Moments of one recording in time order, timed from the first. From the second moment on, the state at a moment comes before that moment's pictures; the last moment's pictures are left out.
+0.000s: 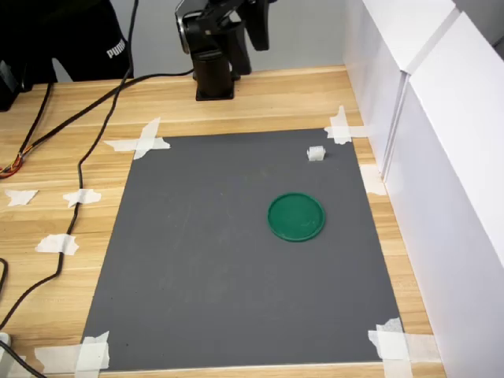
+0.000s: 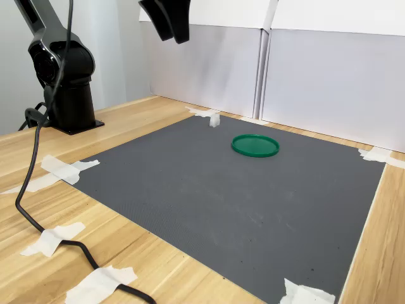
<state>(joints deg) 20.7 64.1 -61.0 9.5 70.1 -52.5</state>
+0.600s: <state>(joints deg) 35.7 74.8 -62.4 4.6 67.7 -53.1</state>
